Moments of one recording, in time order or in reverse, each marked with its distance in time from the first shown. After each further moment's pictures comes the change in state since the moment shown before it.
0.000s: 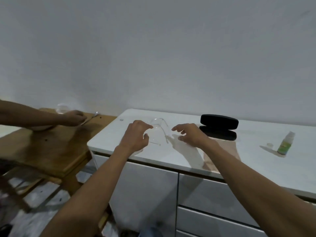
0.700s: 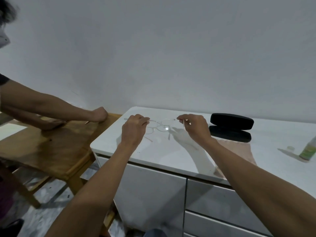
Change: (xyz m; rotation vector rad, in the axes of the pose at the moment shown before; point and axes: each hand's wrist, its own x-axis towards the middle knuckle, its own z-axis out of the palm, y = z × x) left_hand 0.026 -0.028 0.005 0.070 0.326 -0.112; right_hand 0.046 -0.003 0.023 0.100 0.455 -0.064
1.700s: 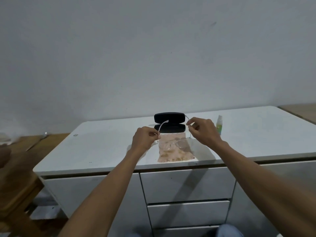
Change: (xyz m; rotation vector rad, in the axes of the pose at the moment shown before) left_hand -0.026 0.199 0.057 -0.551 -0.498 -0.062; right_hand -0.132 0.075 -0.196 -0.155 0.163 0.170
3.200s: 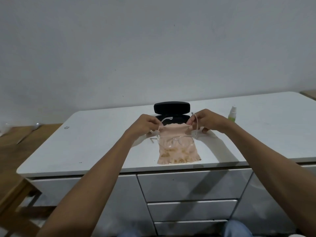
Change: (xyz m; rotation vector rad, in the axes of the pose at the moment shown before) left_hand 0.054 -0.009 0.000 -0.382 -0.422 -0.158; right_hand 0.067 0.053 0.019 0.322 -0.650 0.376
